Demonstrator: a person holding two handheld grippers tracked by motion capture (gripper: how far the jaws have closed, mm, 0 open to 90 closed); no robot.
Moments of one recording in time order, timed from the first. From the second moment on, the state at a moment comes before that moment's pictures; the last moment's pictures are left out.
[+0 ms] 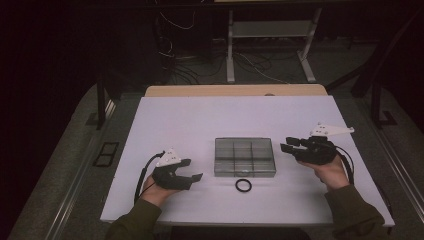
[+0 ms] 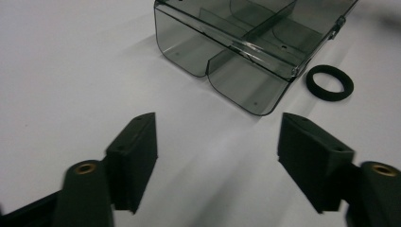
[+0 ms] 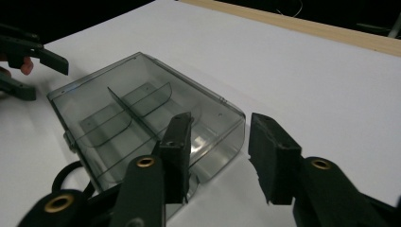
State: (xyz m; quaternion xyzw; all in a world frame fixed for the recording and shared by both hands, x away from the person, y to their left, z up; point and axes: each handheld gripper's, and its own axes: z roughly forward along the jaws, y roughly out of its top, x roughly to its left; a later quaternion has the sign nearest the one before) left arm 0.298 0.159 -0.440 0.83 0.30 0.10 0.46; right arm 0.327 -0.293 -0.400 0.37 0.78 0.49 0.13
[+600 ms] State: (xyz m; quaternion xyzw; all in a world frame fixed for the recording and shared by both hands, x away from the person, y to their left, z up) left arm 0.320 0.154 -0.428 0.83 0.30 0.08 0.47; right arm 0.301 -0.304 -0.418 0.36 0.78 0.49 0.10
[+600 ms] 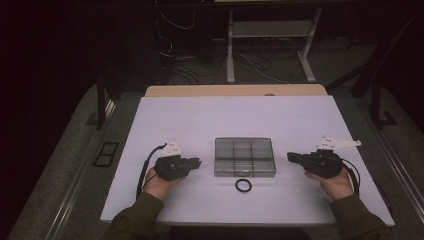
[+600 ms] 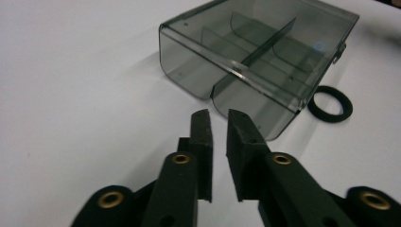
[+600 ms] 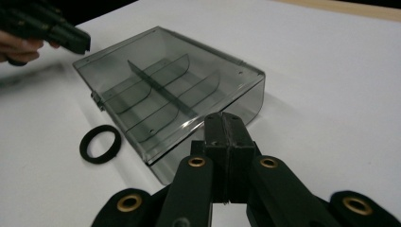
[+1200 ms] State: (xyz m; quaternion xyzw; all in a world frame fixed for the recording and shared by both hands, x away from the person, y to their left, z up) left arm 0.330 0.130 -0.431 0.84 0.27 0.05 0.47; right arm 0.292 -0.296 -0.431 0.35 0.80 0.48 0.08
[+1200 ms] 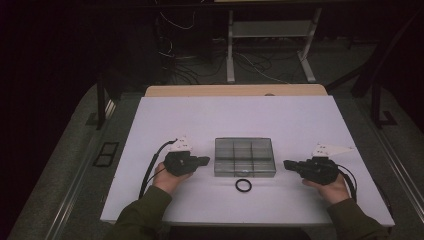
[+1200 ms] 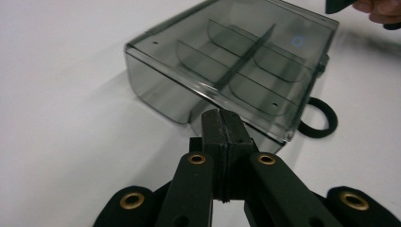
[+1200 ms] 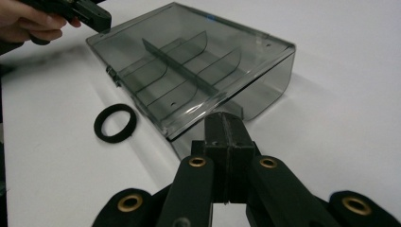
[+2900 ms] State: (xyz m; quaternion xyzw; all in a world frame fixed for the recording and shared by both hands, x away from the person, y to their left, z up) left arm 0.325 0.125 -0.438 0.84 0.25 0.00 0.48; right arm 0.295 -0.277 -0.442 0.33 0.82 0.46 0.06
